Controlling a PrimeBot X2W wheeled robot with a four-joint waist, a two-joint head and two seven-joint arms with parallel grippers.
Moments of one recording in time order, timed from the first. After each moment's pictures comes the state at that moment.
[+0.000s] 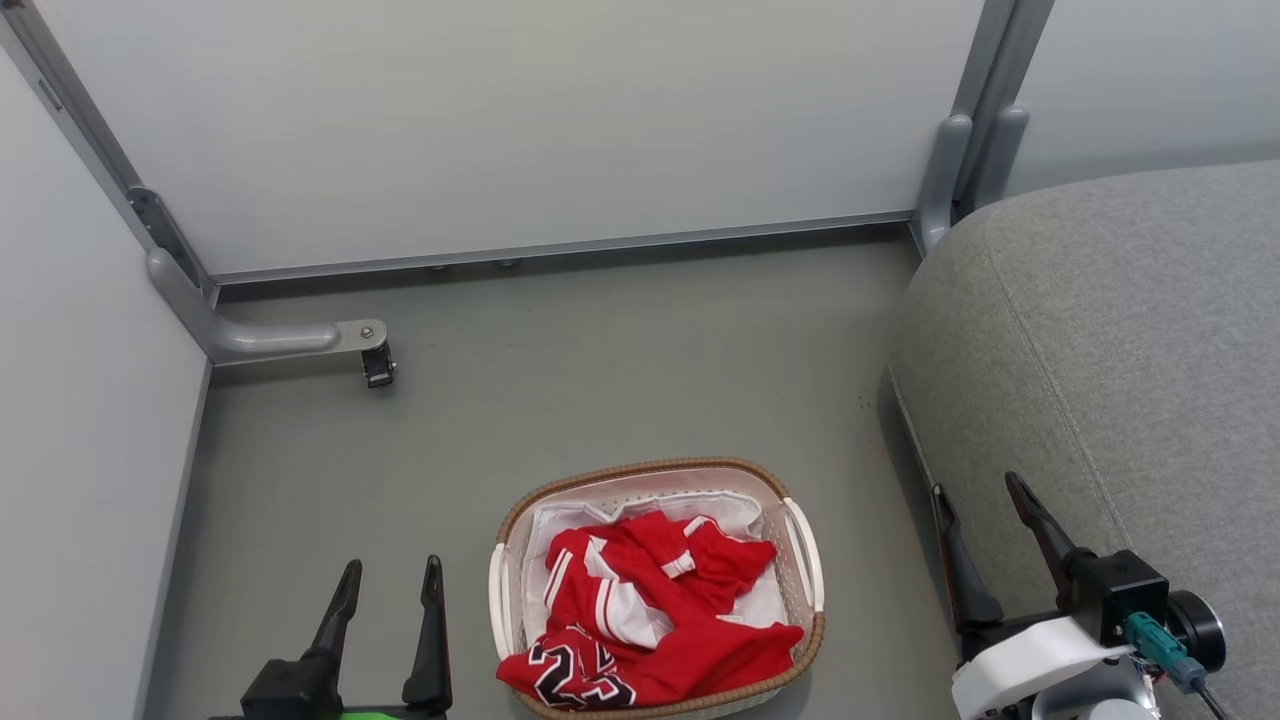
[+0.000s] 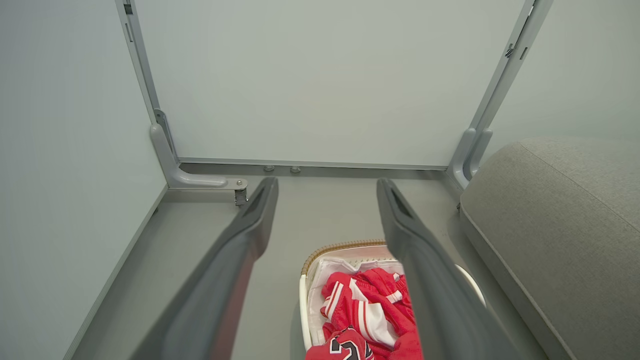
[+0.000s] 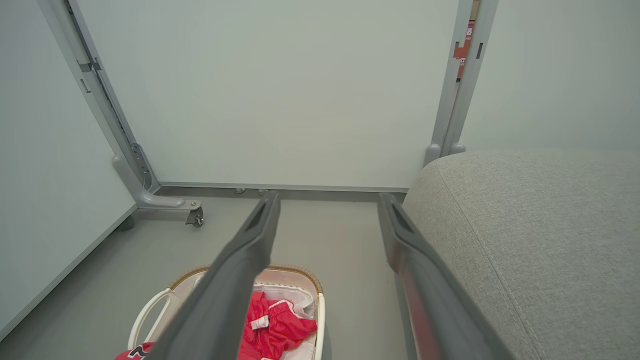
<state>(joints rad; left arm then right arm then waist) 0.11 0.05 -0.14 0.17 -0.22 -0.08 -0.26 0.00 -0.05 0.05 0.16 0.12 0.13 -0.26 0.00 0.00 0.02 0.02</state>
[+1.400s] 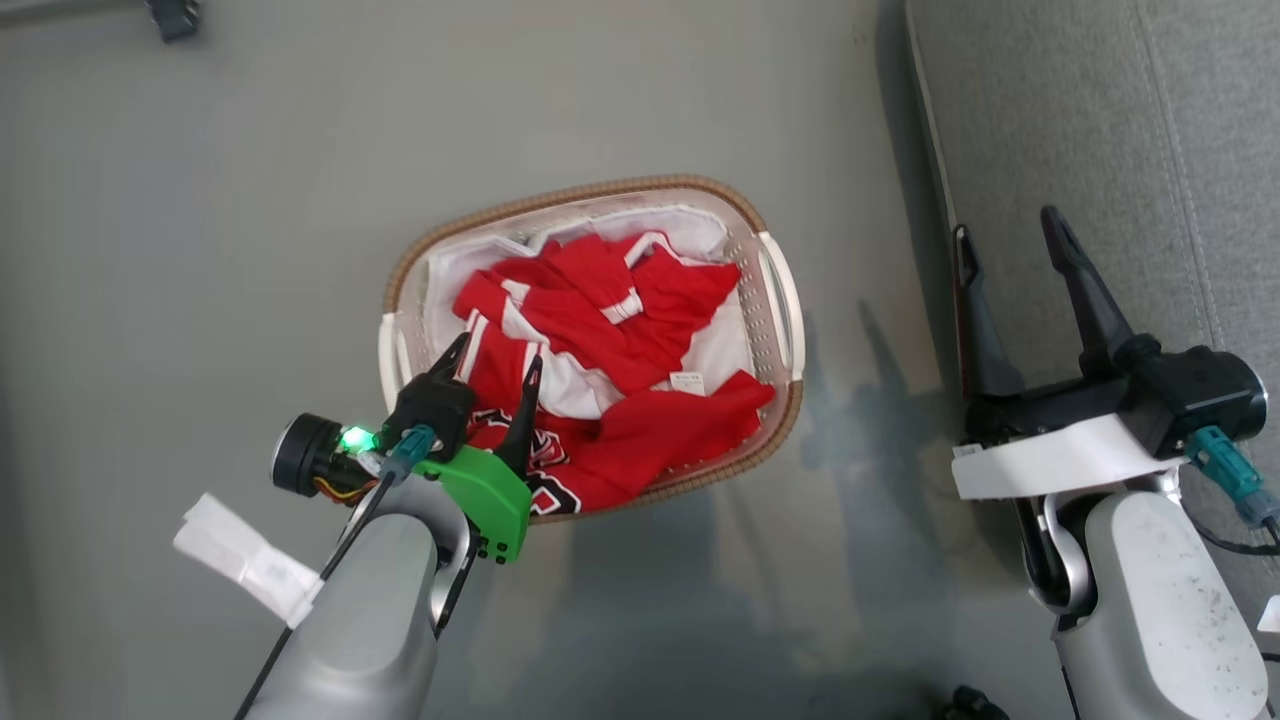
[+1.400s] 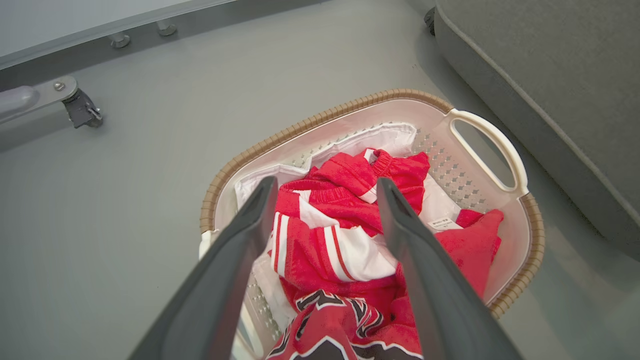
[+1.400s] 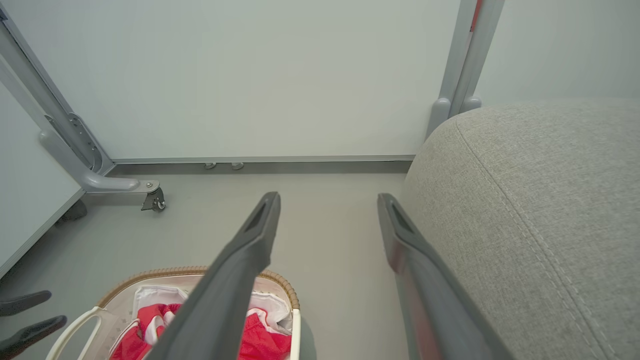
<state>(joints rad) -0.54 0.05 -0.36 0.76 -0.11 -0.12 -0.26 -0.30 -0.05 0.04 0.02 0.13 0.13 -0.26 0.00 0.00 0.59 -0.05</state>
